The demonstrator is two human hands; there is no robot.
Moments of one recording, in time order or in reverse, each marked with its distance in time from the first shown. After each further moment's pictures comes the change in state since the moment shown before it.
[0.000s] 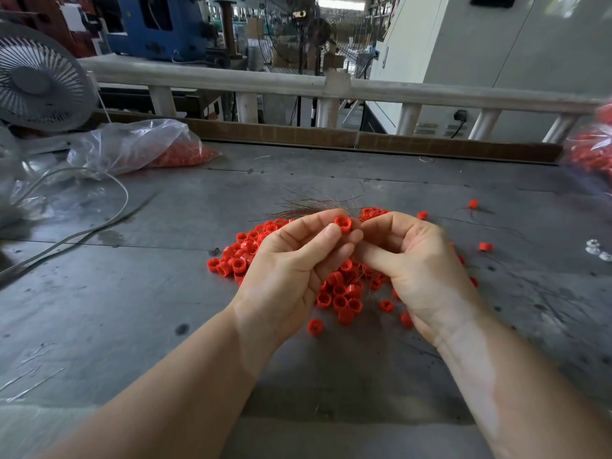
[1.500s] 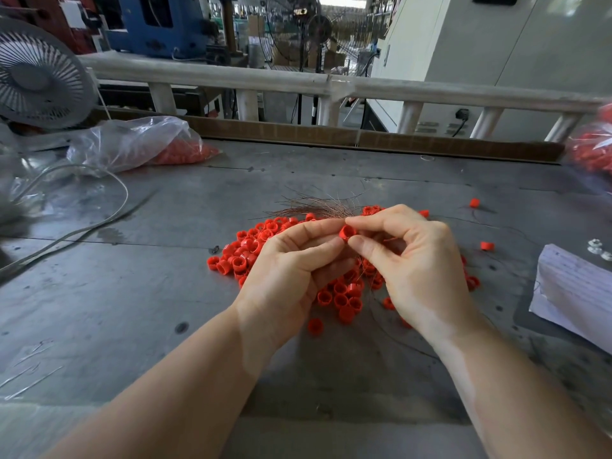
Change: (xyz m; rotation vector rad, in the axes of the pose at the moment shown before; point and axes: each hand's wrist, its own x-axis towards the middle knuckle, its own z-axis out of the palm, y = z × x) left_hand -0.002 -0.001 0.001 0.163 0.090 -0.060; right_hand -0.003 -0.007 0.004 -0.460 0.079 -0.364
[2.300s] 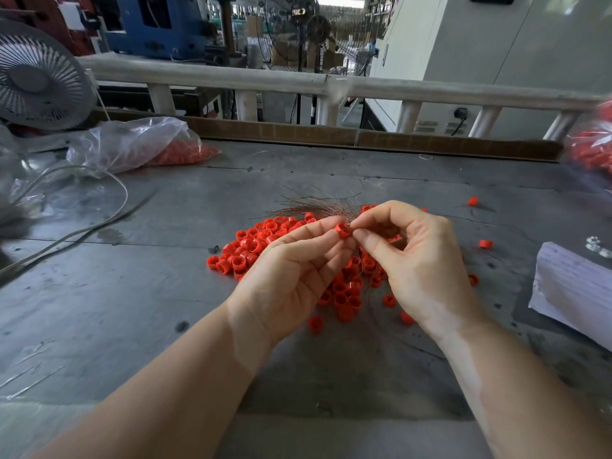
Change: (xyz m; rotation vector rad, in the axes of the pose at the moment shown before) left_hand 0.002 0.004 0.000 -0.201 -0.052 -0.135; right_hand 0.002 0.003 -0.002 0.081 -0.020 0.009
